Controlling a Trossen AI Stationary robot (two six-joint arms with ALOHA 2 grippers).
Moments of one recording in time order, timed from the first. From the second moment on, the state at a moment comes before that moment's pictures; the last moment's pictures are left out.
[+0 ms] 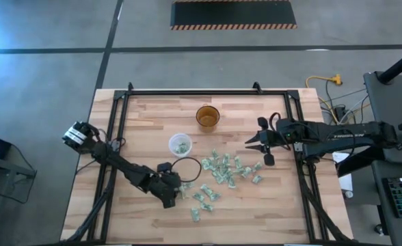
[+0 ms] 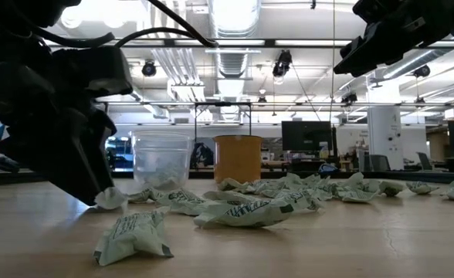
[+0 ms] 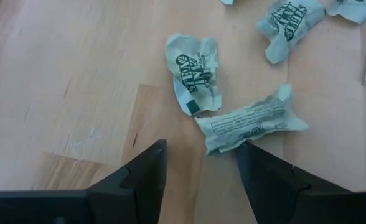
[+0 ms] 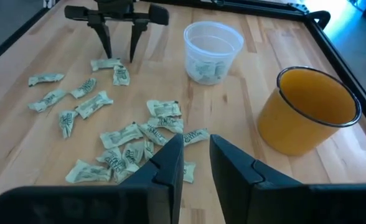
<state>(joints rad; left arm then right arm) -0.53 1.65 0.75 -0.11 -0.33 -0.64 -0.05 0.80 0.54 -0.25 -0.08 -0.11</state>
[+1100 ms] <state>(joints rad) -0.57 1.65 0.75 -0.02 -0.32 -0.34 -0.05 0.80 0.54 -0.25 -0.08 -0.11</state>
